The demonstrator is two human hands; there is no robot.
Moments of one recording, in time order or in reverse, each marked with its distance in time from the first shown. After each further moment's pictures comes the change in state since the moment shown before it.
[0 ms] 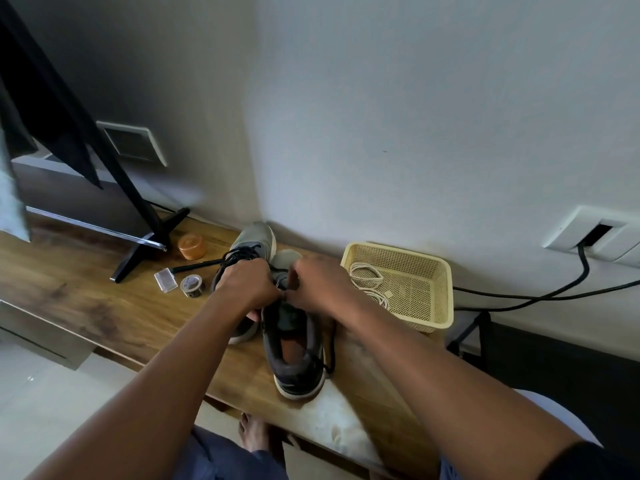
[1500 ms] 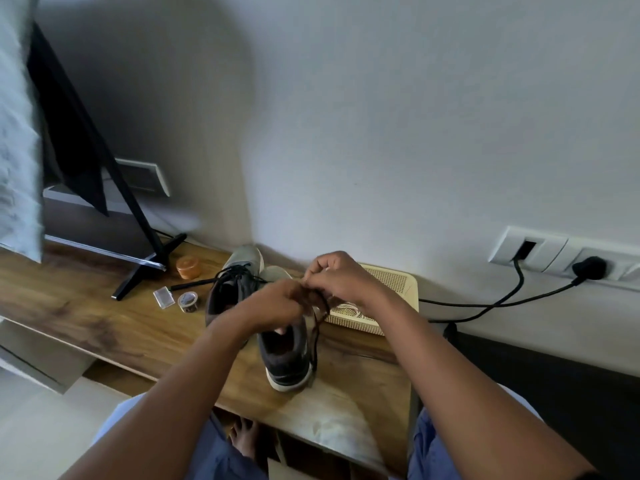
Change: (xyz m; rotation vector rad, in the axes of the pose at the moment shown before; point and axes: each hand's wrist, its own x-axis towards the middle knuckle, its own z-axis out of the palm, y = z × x) left_hand -0.070 0.038 0.002 -0.377 -0.175 0.318; right_hand -0.060 0.017 -0.070 0.849 -0.054 0.231
